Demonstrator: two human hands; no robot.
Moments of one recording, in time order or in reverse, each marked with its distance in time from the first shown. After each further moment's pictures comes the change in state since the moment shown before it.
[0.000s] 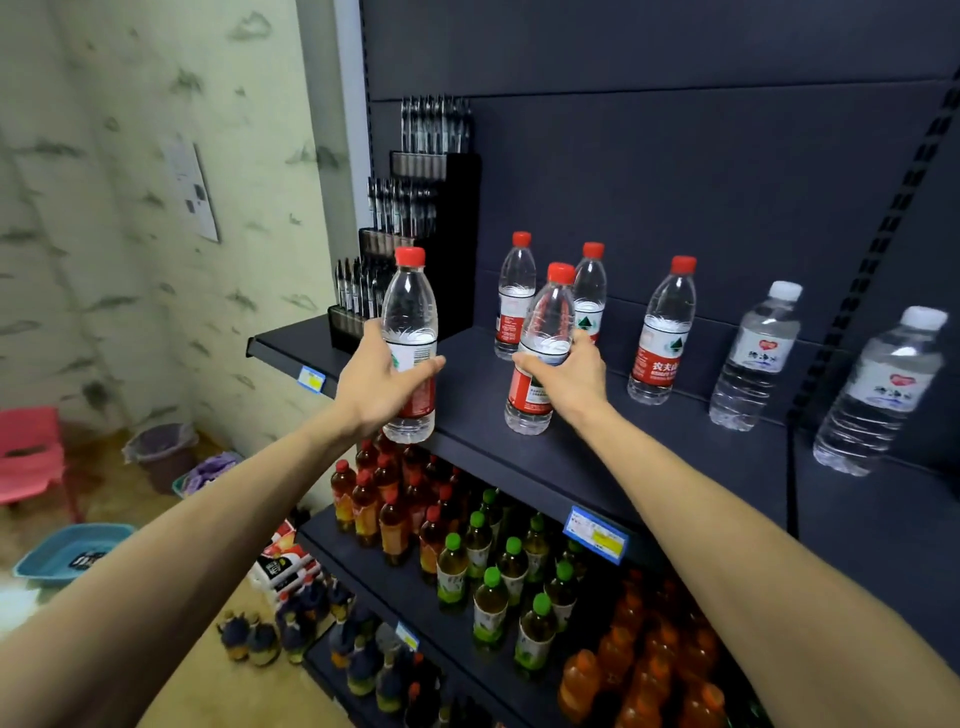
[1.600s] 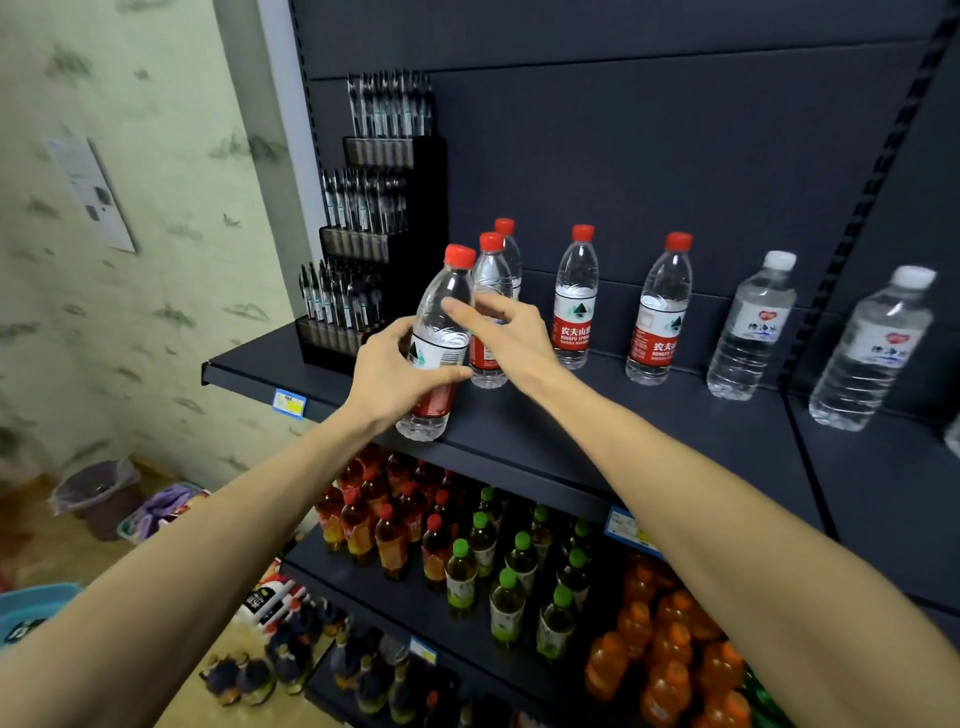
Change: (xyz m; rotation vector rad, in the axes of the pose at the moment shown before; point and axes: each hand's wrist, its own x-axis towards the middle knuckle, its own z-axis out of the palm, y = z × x) left_hand 0.050 -0.023 0.007 -0.118 -0.122 0.167; right_hand 0.013 -0.052 0.074 0.161 -0.162 -0.113
